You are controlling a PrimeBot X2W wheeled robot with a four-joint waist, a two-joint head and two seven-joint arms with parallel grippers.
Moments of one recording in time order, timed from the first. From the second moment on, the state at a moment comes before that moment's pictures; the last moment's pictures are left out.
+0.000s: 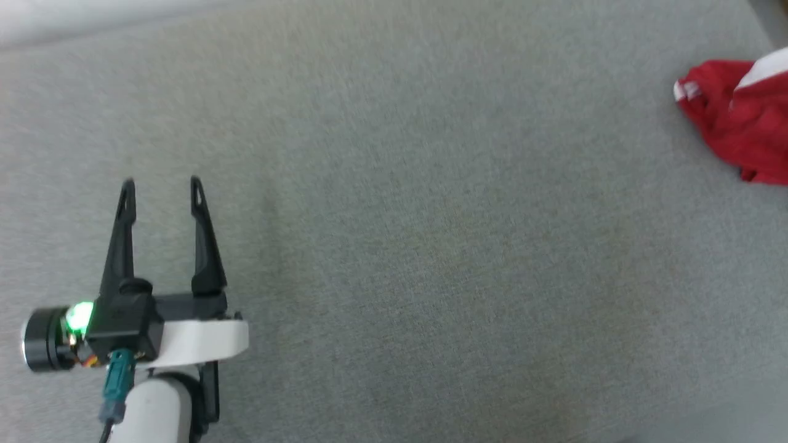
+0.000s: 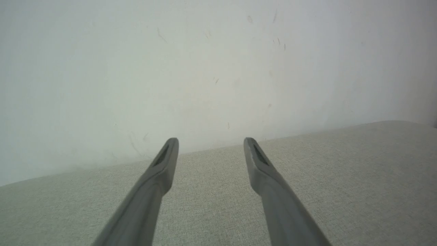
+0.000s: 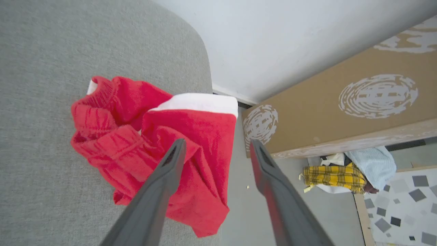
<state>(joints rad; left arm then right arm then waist) -0.12 0.18 -0.06 -0.14 -0.02 0.21 -0.26 -0.97 -0.71 0.58 1.01 0.34 0.13 -0.10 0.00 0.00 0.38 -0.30</state>
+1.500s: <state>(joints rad) 0.08 0.07 0.00 -0.05 -0.03 0.12 -0.26 0.03 -0.09 -0.05 -0.01 0.12 0.13 -0.26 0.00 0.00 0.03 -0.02</state>
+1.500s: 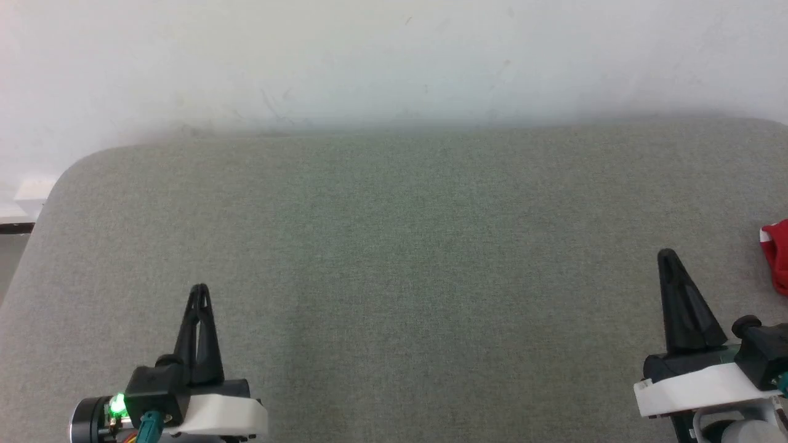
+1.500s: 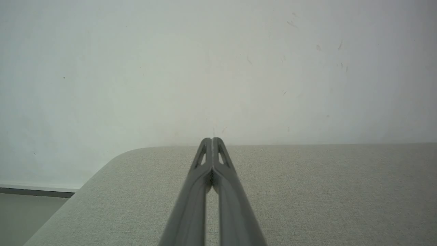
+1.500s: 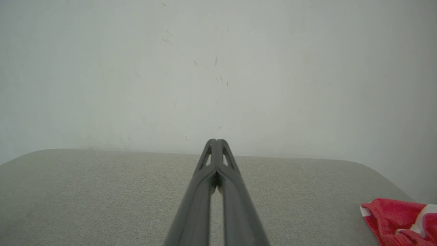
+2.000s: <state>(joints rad) 0.08 0.07 0.00 -0.04 -0.03 0.11 -0.23 0.03 -0.09 -0.05 -0.01 0.11 0.13 -0.23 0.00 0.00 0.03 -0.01</state>
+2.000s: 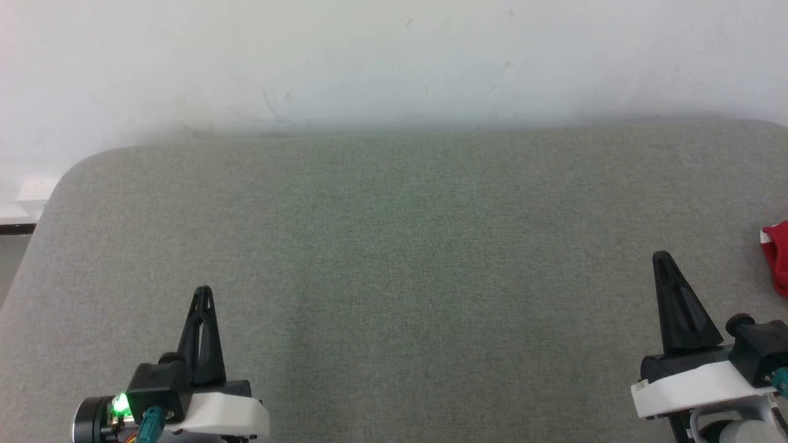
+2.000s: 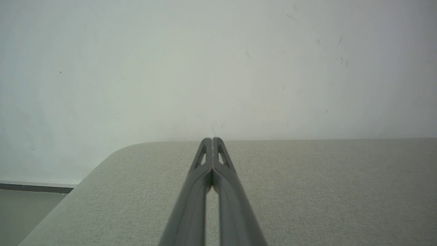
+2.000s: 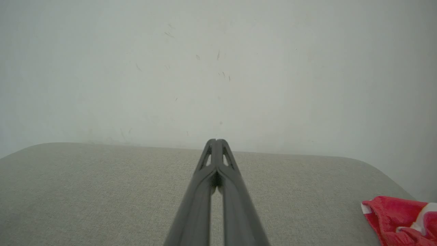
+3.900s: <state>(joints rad) 0.05 0.06 0.00 -0.02 -0.02 0.06 -0.11 0.02 -0.07 -0.02 -0.01 0.06 0.13 -0.11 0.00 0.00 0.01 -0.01</state>
